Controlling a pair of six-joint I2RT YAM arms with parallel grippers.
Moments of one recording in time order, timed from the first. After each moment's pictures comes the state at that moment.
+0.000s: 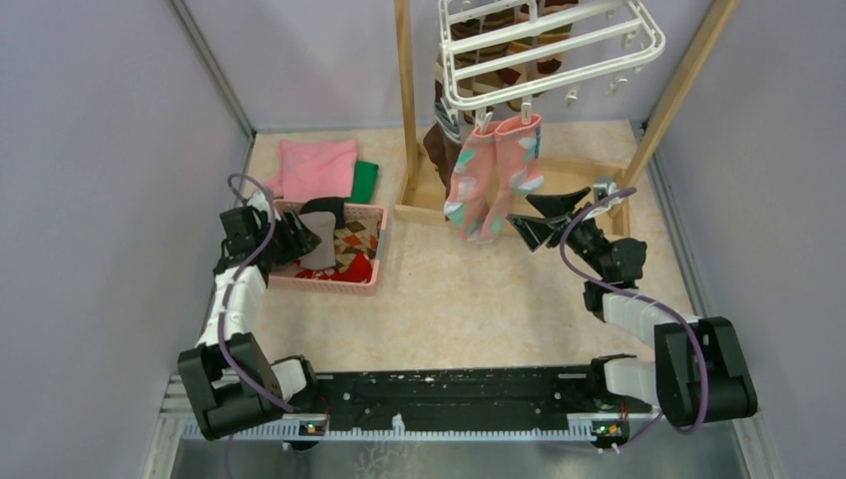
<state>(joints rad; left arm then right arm) 0.31 1.16 0.71 -0.26 0.45 -0.23 0.13 1.21 0.33 1.31 -0.67 0.69</state>
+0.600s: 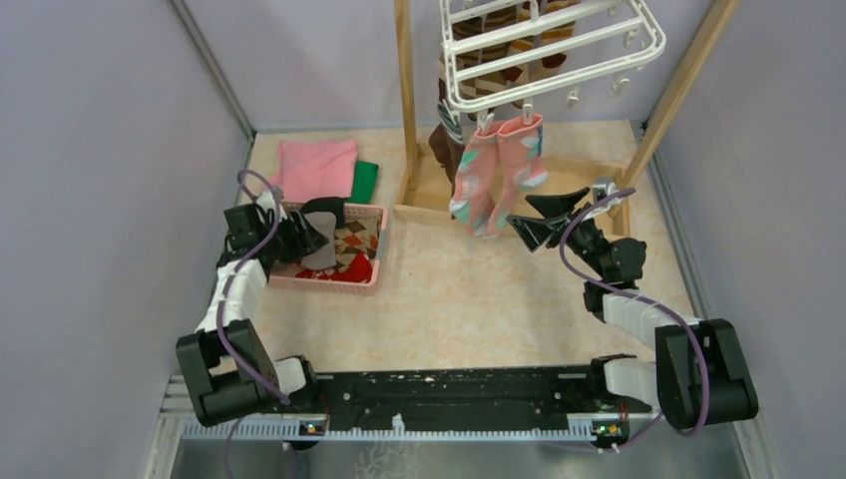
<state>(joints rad) 0.29 1.21 0.71 -0.25 0.56 -0.21 0.14 1.20 0.33 1.29 -0.67 0.68</state>
